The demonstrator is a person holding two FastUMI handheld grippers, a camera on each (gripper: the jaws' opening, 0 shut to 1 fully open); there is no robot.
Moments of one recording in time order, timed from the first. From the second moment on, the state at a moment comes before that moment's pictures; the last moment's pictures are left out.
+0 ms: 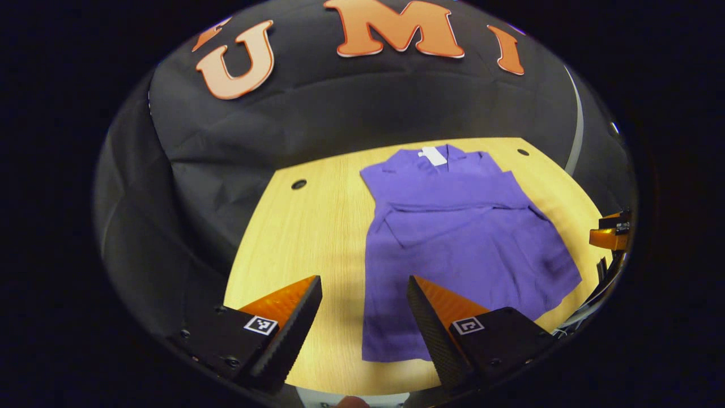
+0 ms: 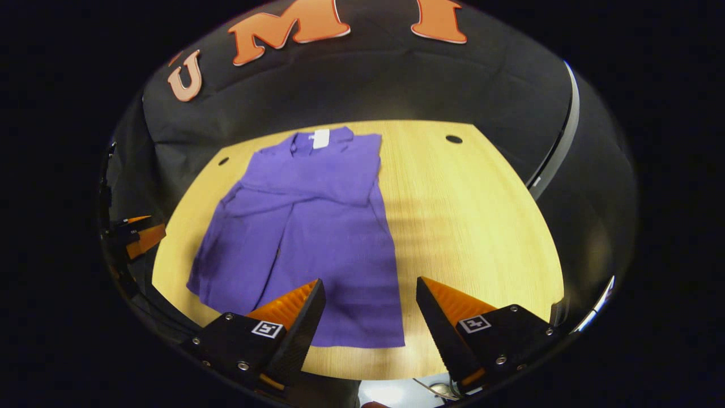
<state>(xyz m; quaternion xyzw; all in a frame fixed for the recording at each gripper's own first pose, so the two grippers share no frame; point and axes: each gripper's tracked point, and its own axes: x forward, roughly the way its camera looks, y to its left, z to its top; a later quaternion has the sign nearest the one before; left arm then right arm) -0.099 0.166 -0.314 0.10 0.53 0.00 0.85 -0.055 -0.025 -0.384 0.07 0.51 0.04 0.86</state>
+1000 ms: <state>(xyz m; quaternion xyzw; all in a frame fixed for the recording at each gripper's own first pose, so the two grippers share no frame) -0.209 0.182 -0.417 -0.02 0.72 0.03 0.69 -0.113 -0.015 -0.474 0.08 0.64 0.03 0.76</state>
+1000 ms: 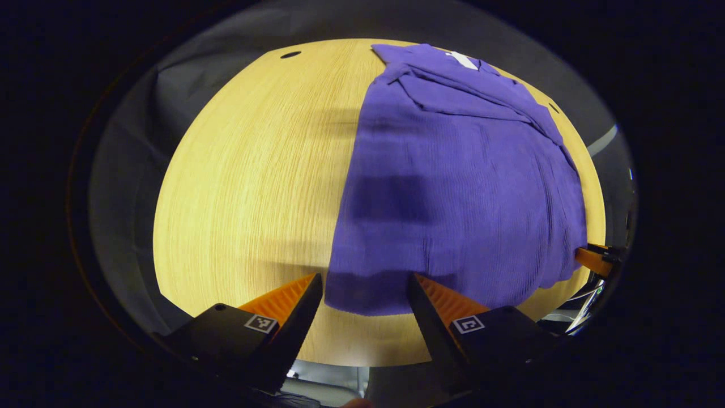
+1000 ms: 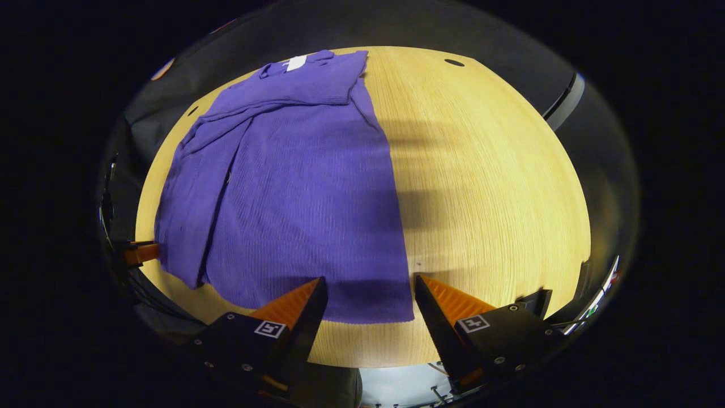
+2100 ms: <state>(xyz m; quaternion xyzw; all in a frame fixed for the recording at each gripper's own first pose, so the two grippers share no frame) -0.163 0.158 -0.401 -0.07 0.74 -0.06 0.66 -0.094 0.010 -0.434 0.17 0.65 0.03 0.74</state>
